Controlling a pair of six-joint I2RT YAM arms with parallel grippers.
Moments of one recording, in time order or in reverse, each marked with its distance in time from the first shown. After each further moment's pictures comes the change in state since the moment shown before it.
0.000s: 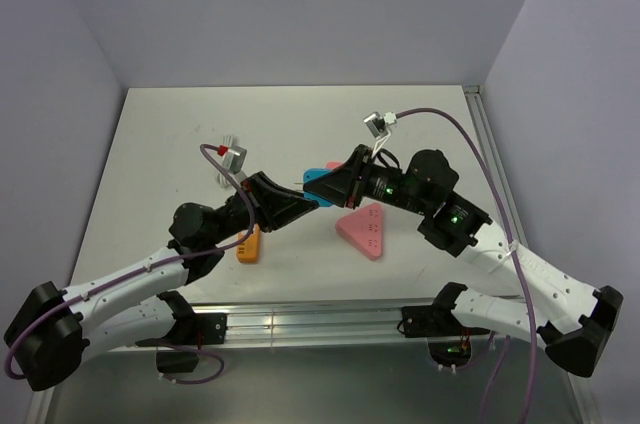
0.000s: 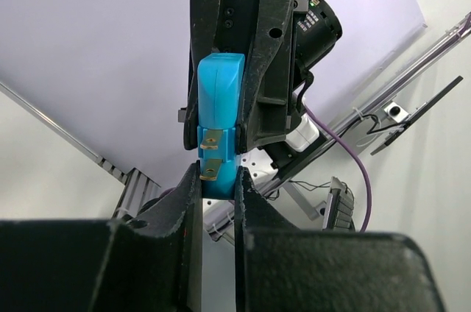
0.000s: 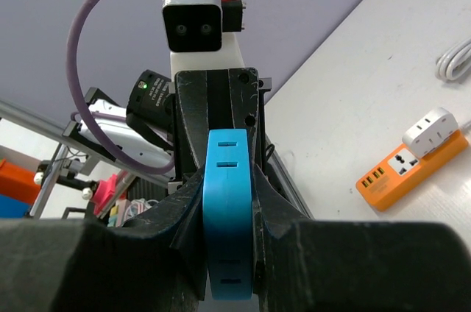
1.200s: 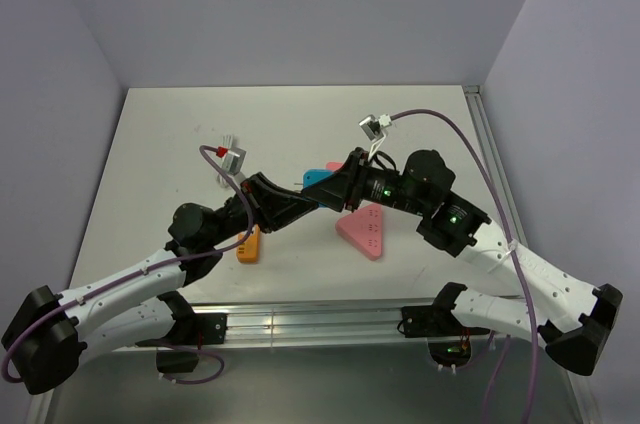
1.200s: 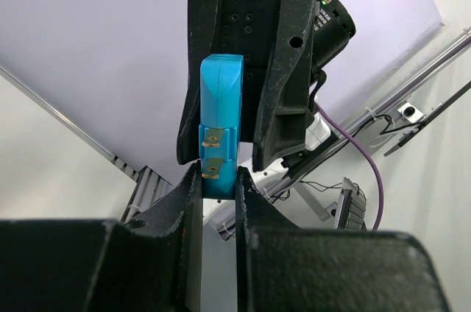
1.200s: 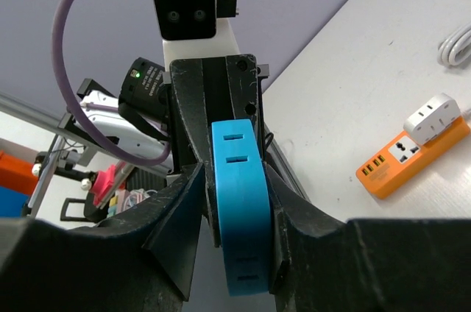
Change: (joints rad) left arm -0.002 -0.031 -0.002 -0.061 -0.020 0.040; right arm 0.011 0.001 0.010 -0.039 -0.009 -0.011
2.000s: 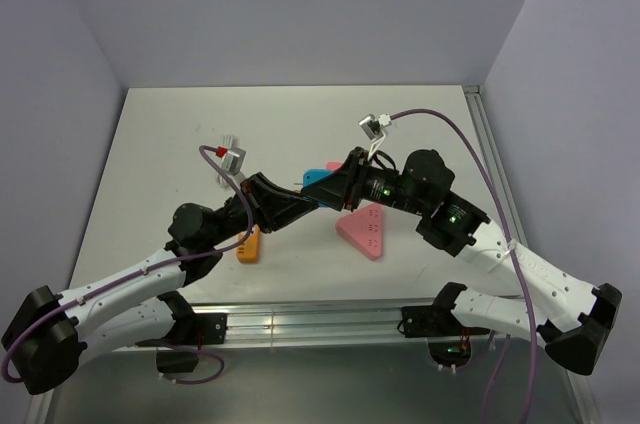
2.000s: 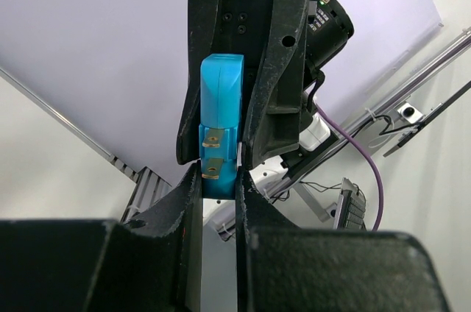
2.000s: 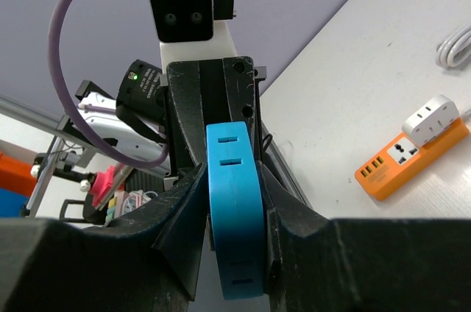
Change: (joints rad) left arm 0.000 0.000 0.000 0.000 -0.002 0.000; right arm 0.000 0.011 0.000 0.011 0.000 0.000
